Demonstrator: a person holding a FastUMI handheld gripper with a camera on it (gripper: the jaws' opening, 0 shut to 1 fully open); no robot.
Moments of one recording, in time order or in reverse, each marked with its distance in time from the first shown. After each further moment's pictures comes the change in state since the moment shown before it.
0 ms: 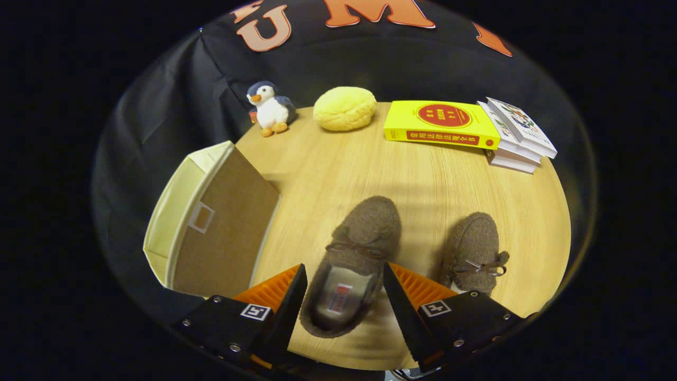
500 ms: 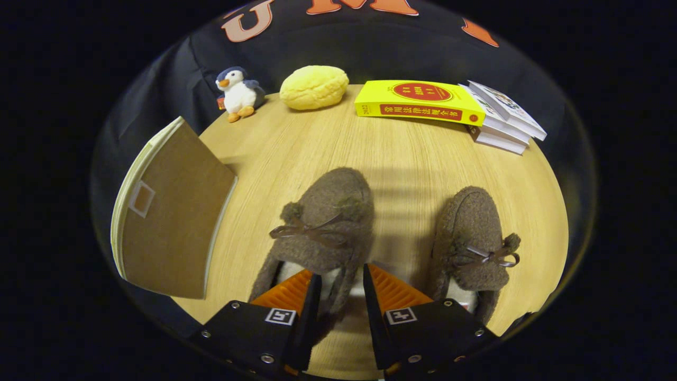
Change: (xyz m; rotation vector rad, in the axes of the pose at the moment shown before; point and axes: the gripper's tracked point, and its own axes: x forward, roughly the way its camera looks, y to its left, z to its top) arm 0.046 -0.039 -0.013 0.019 -0.012 -0.142
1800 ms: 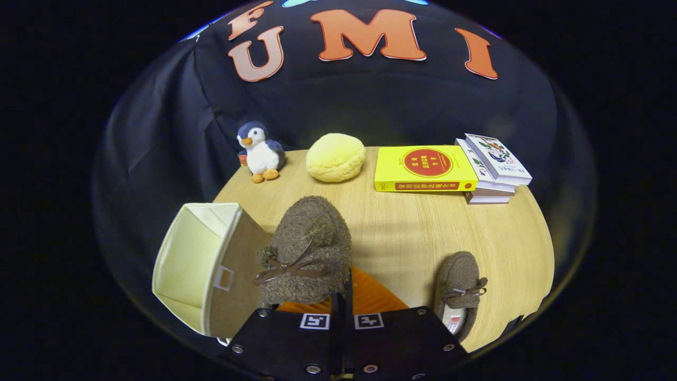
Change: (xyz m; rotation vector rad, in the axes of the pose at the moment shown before) arm -0.100 0.078 0.116 0.078 -0.202 0.056
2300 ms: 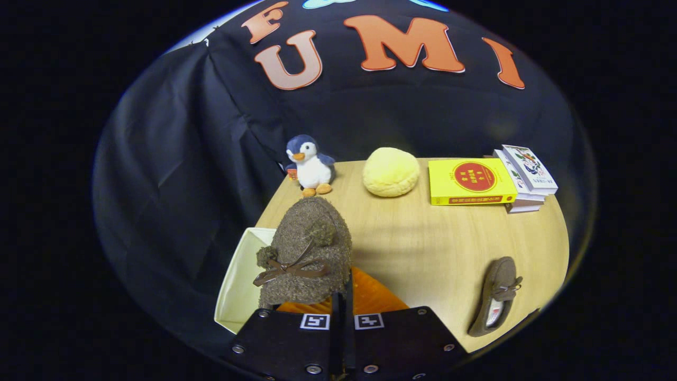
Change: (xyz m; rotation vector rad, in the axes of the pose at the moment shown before) arm -0.019 0.122 0.035 0.008 0.002 0.140
